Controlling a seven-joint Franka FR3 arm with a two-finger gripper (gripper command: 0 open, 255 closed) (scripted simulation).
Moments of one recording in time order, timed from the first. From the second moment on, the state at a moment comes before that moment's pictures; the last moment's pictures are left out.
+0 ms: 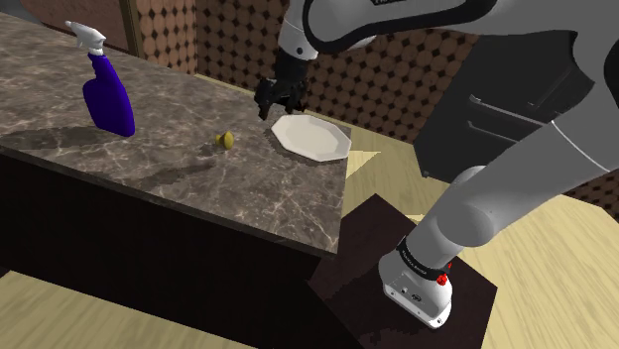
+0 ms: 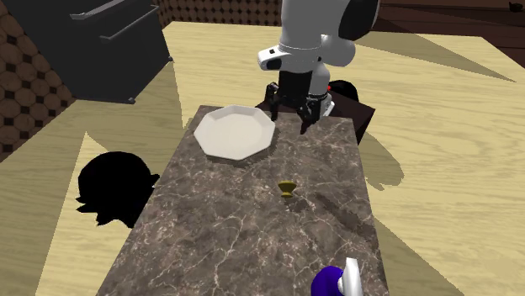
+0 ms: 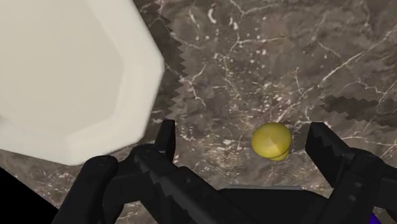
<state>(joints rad) 0.05 -0.26 0.28 -2.26 0.10 2.13 0.20</state>
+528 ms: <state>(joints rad) 0.07 0.05 0.35 -2.07 -0.07 2.23 0.39</state>
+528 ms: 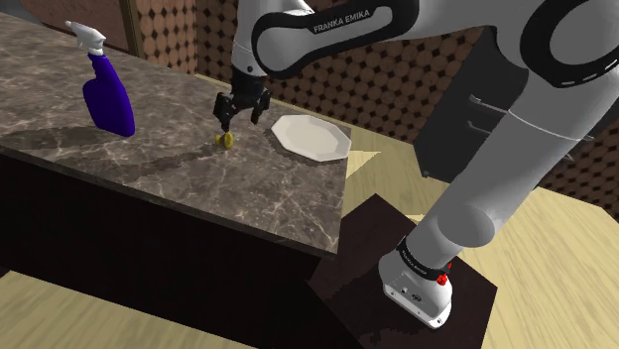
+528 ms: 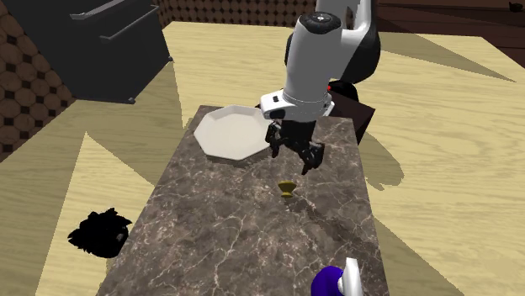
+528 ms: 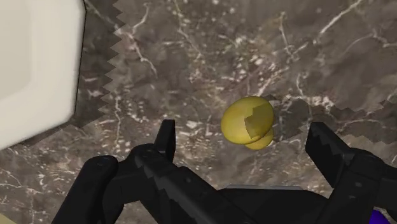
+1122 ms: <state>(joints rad) 0.10 0.23 0.35 -1.99 -0.17 2.30 0.48</state>
